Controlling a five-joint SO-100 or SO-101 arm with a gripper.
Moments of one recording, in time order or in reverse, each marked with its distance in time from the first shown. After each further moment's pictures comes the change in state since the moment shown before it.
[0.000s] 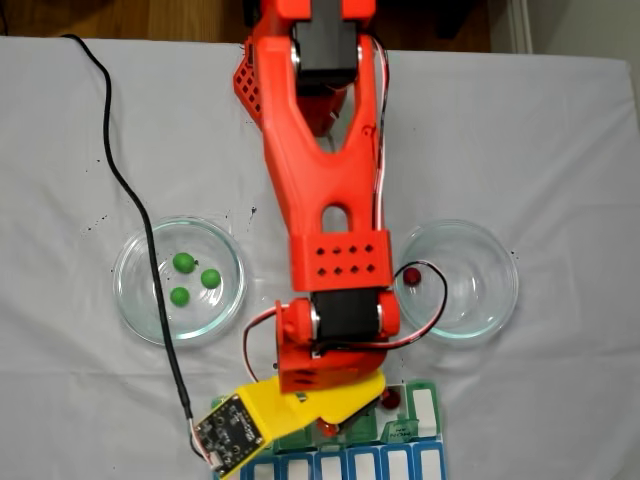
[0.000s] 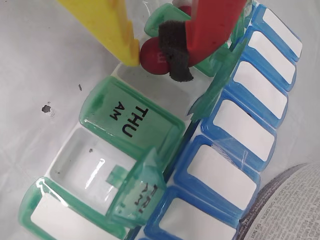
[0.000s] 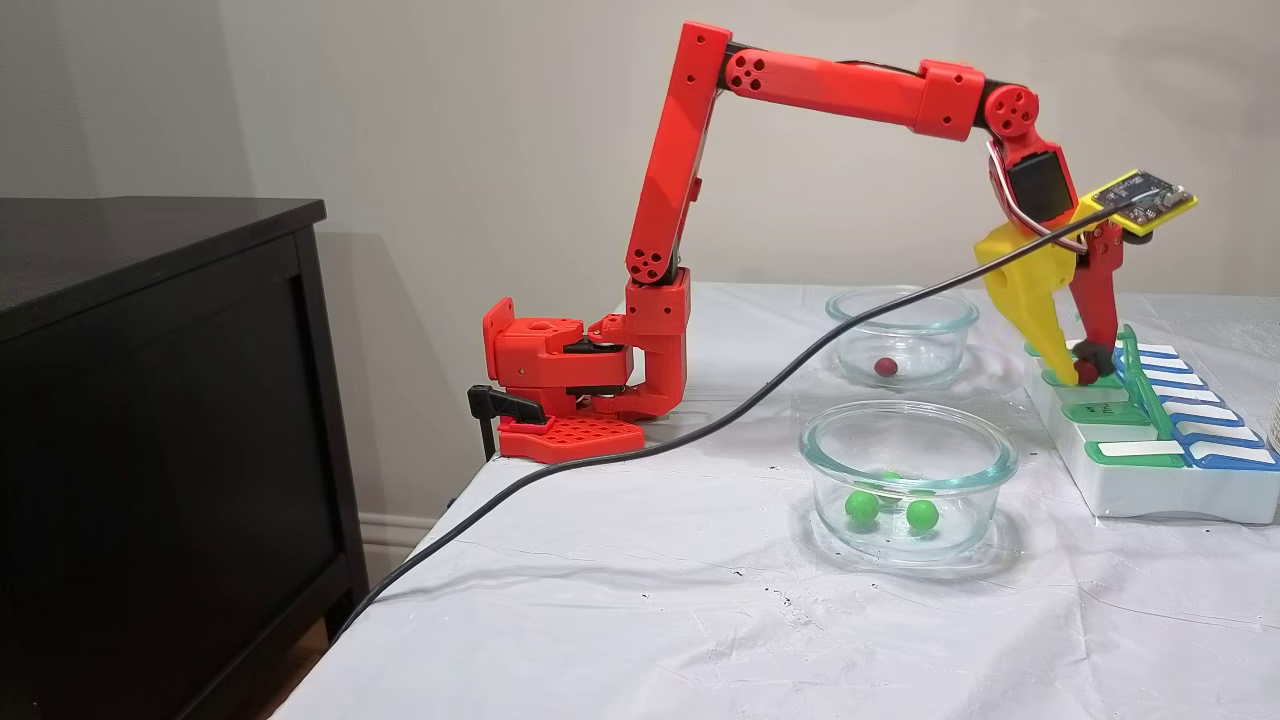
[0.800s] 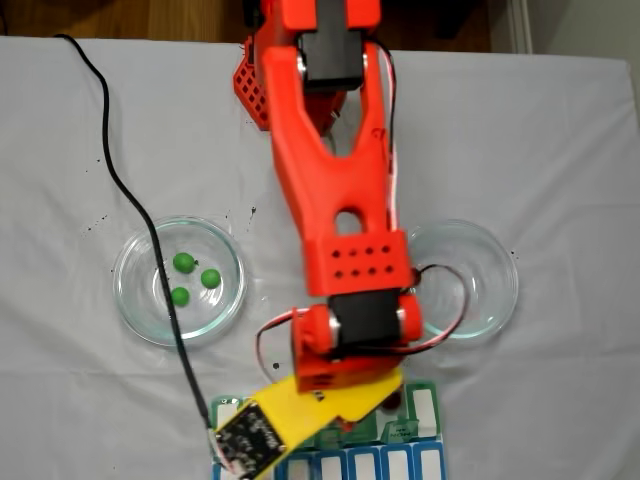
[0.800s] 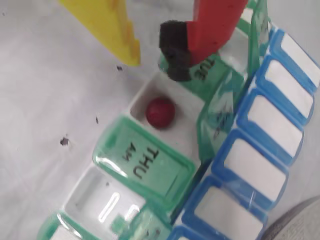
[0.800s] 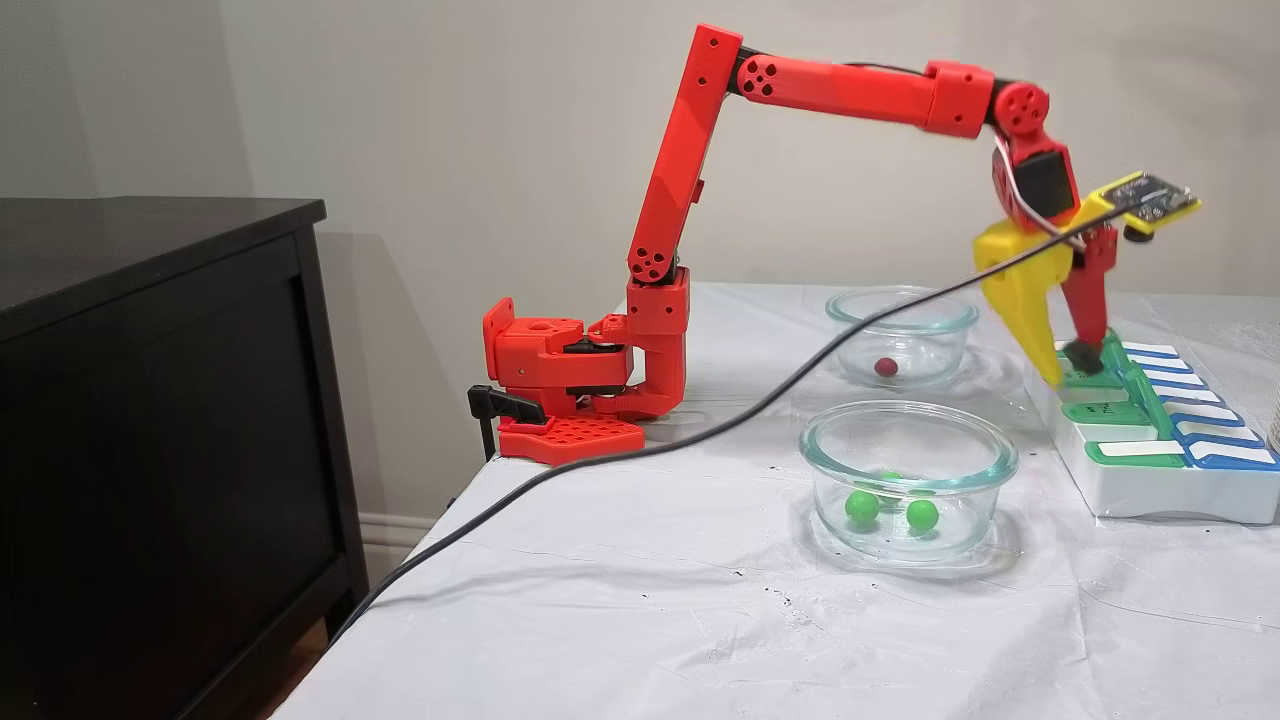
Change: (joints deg) arm -4.4 -0.2 -9.3 17.6 -1.8
